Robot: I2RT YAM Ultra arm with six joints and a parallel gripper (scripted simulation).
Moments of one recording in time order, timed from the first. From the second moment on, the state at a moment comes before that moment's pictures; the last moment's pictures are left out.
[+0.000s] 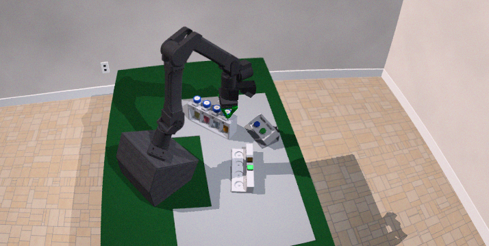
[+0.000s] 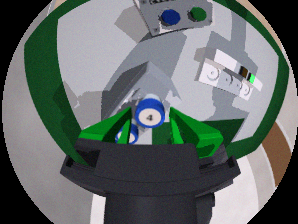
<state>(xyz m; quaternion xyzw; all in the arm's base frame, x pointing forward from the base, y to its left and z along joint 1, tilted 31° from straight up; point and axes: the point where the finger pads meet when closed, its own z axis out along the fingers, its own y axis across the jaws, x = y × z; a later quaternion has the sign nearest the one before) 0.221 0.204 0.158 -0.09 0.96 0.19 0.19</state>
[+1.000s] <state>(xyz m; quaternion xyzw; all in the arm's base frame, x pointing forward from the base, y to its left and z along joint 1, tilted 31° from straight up) 0.220 0.204 0.157 -0.48 0.84 0.09 0.25</state>
